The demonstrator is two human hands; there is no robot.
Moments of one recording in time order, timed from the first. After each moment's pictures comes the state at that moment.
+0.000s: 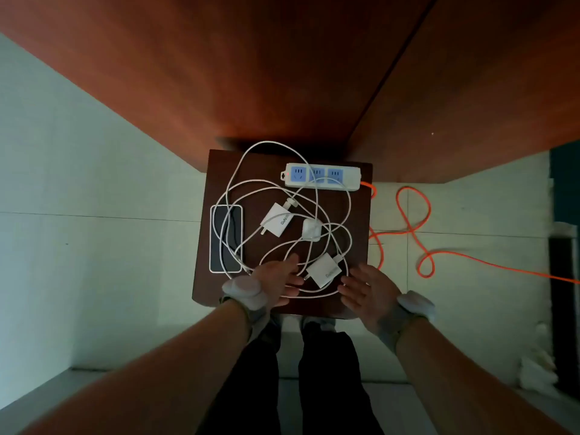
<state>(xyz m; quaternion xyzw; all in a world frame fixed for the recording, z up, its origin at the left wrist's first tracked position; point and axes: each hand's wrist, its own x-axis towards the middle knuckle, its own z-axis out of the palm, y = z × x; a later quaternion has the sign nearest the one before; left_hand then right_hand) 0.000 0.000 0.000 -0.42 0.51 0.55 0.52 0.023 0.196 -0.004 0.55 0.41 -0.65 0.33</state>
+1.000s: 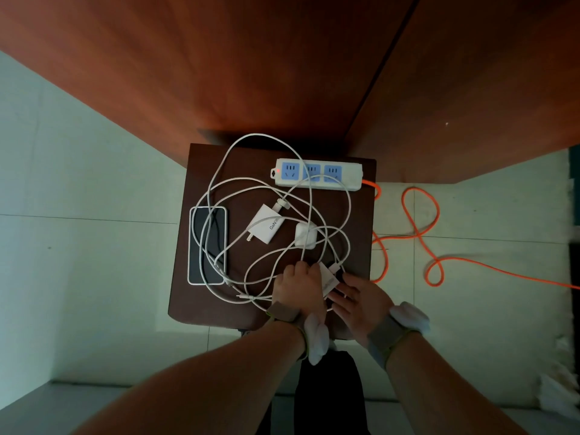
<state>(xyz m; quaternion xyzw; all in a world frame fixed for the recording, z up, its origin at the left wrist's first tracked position) 0.019 0.073 -0.071 0.01 0.94 0.07 0.32 0.021 0.194 -0.068 0.55 0.38 -0.66 0.32</state>
